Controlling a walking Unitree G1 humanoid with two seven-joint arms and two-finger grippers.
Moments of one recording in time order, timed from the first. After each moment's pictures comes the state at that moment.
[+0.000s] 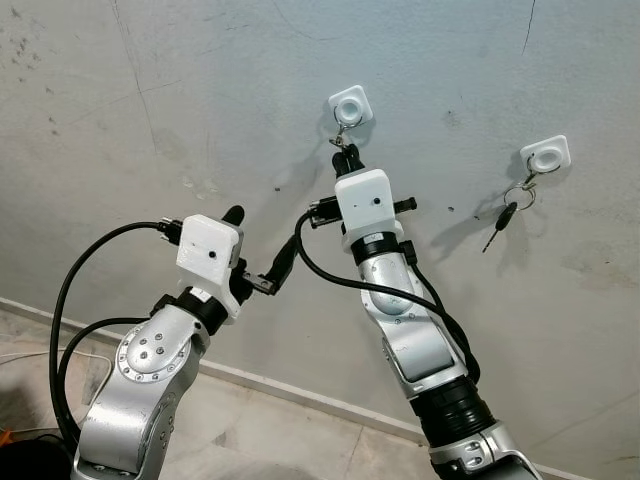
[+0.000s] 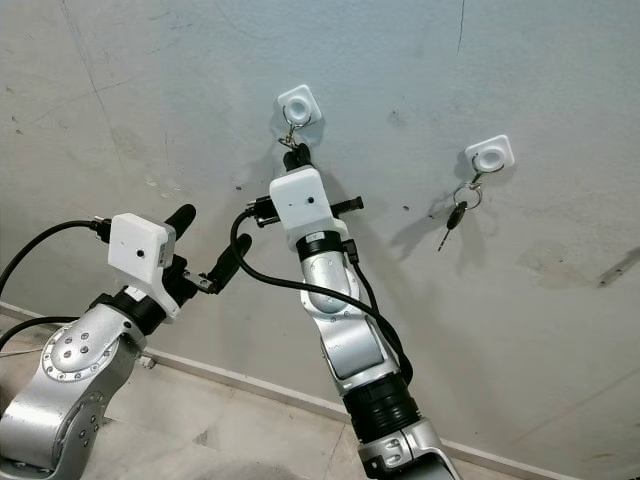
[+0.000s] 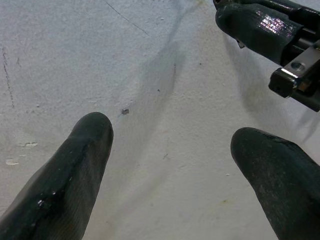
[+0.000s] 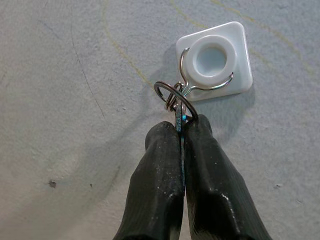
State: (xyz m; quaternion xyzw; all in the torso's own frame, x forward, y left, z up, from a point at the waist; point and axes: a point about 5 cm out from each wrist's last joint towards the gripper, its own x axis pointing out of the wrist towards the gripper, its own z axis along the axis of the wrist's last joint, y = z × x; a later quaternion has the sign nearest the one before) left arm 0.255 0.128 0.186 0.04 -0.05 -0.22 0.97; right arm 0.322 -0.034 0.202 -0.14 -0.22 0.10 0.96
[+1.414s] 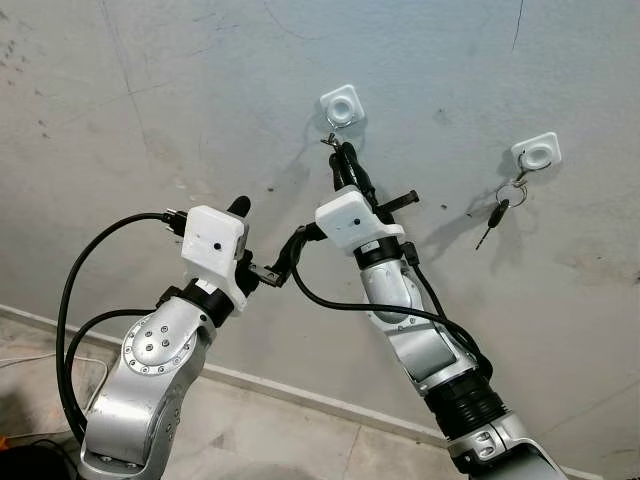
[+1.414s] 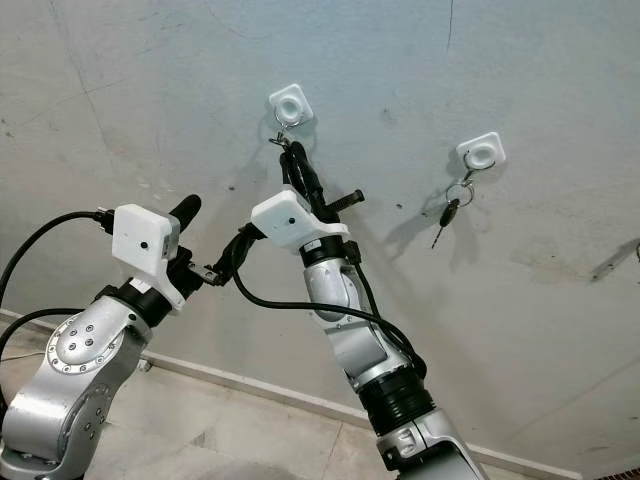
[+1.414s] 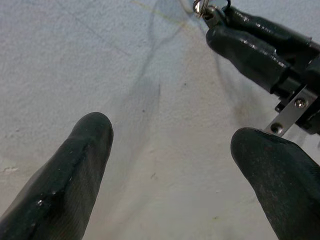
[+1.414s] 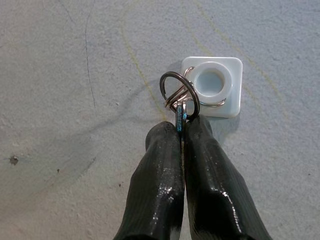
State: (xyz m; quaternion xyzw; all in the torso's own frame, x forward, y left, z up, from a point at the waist) left arm 0.259 0.122 0.197 0.03 -0.07 -0.23 0.97; right arm 0.323 -0.035 0.194 -0.27 -0.29 0.10 0.91
